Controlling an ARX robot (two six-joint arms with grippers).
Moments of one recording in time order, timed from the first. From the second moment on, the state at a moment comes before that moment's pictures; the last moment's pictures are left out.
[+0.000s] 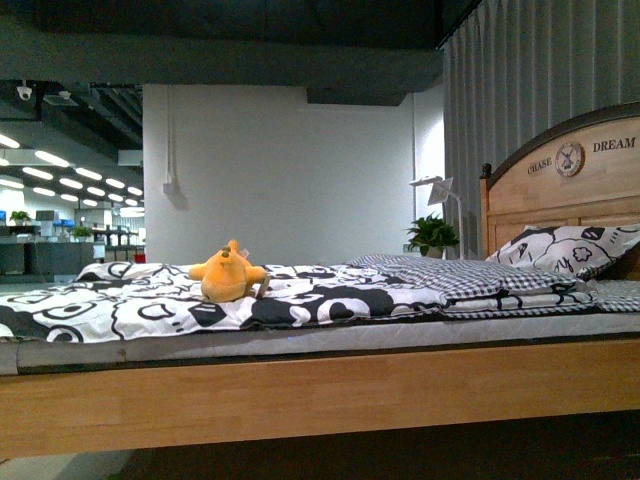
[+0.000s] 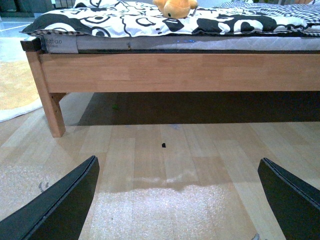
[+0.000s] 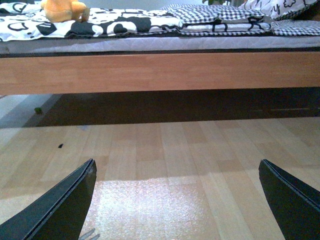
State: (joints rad) left arm 0.00 0.00 0.01 0.00 0.00 -0.01; right arm 0.00 0.00 0.01 0.00 0.00 0.00
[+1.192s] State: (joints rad) left arm 0.00 0.00 0.01 0.00 0.00 -0.01; right arm 0.00 0.00 0.01 0.00 0.00 0.00
